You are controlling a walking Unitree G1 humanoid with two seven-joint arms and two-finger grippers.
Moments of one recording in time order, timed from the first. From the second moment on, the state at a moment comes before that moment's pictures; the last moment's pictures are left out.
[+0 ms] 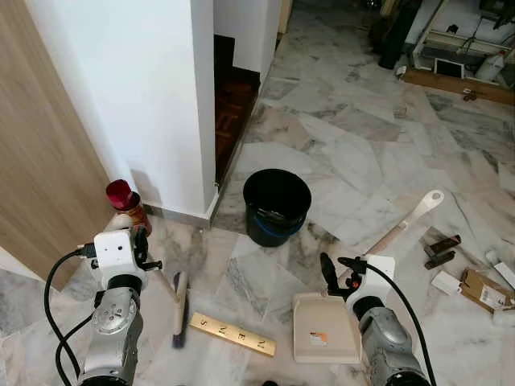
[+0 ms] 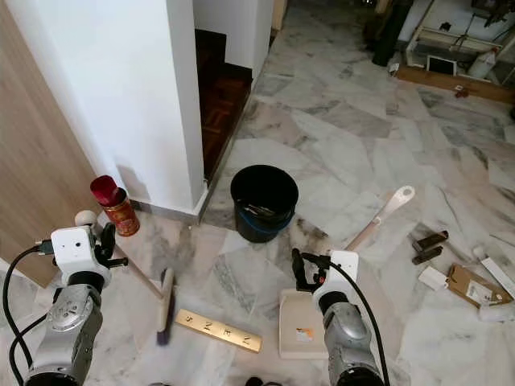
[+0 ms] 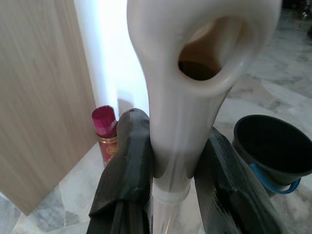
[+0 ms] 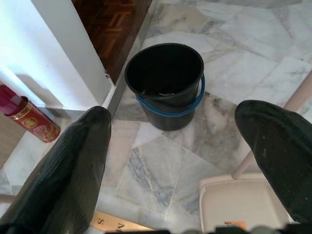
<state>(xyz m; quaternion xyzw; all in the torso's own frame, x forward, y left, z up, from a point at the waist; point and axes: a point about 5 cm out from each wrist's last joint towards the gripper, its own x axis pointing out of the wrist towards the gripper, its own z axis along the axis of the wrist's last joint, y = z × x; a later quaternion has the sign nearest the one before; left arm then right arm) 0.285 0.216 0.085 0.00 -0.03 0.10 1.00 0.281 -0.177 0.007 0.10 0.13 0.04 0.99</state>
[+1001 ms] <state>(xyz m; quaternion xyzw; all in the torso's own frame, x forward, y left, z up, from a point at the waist) 0.253 0.237 0.098 0.10 -0.07 0.17 0.98 0.298 -0.173 0.033 0.09 0.08 0.06 0.99</state>
